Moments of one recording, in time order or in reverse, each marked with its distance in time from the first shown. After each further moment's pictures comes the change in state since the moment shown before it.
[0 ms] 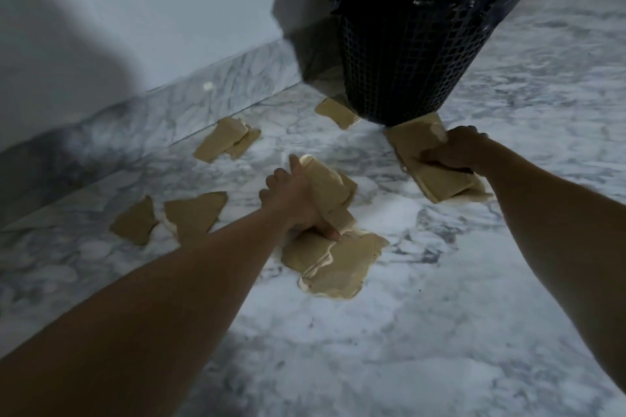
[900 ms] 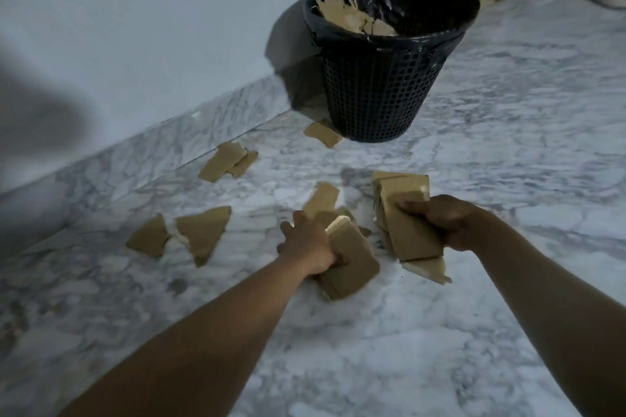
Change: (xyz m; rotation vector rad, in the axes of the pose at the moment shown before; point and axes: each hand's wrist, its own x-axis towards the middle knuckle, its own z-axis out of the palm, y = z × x) left_hand -0.074 0.007 0.032 -0.023 -0.058 0.112; right_hand -0.131 0.033 0.034 0.904 -0.314 0.114
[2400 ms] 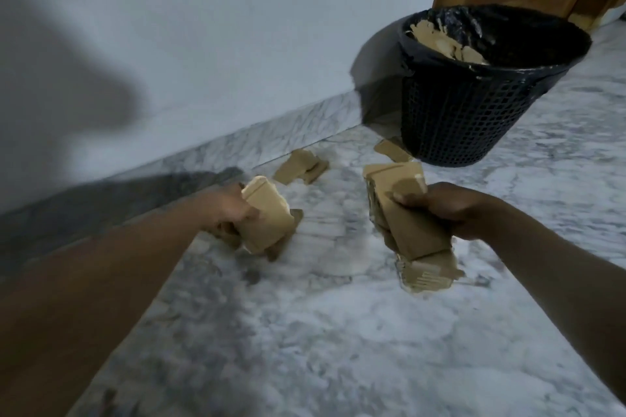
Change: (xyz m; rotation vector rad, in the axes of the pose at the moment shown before) left_hand 0.002 -0.218 -0.142 -0.510 0.101 -0.159; right_hand -0.027 -0.085 0.109 -0.248 -0.261 -0.148
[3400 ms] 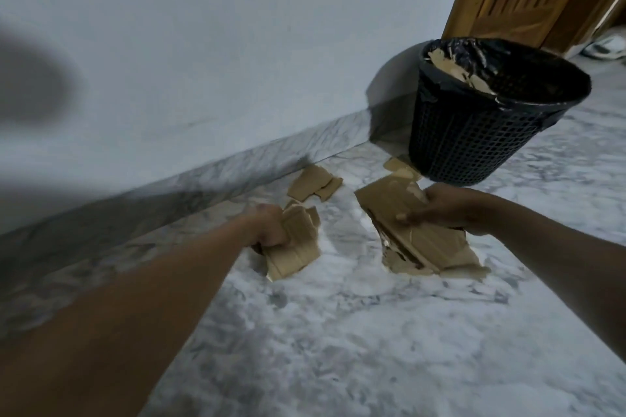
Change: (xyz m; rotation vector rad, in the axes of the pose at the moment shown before) left_hand 0.017 0.004 -0.006 0.546 -0.182 0.107; right_hand -0.016 -0.067 0.051 -0.537 0.147 -0.028
